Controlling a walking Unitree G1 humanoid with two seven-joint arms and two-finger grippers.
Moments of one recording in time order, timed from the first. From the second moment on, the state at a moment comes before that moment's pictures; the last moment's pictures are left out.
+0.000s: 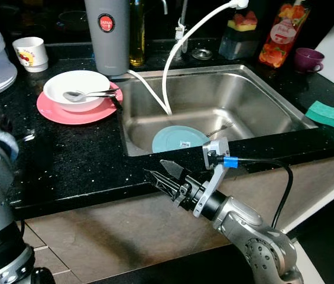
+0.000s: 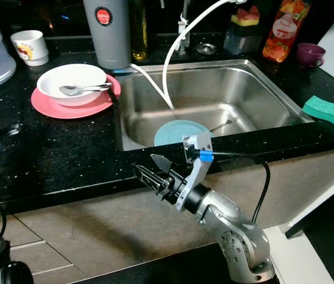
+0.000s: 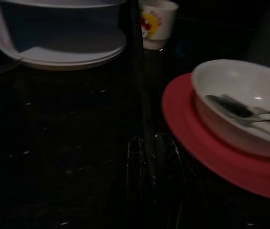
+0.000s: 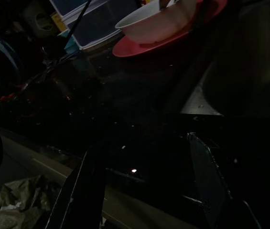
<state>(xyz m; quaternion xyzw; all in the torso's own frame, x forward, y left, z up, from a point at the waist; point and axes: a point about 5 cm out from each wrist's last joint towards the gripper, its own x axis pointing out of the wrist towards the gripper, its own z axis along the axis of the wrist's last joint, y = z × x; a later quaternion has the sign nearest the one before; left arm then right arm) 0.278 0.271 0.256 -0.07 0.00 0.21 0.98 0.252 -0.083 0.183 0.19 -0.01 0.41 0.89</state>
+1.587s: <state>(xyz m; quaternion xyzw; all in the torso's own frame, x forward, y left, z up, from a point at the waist) 0.319 0.193 0.248 0.18 0.04 -0.12 0.98 0.266 -0.096 0.190 0.24 -0.04 0.34 0.91</state>
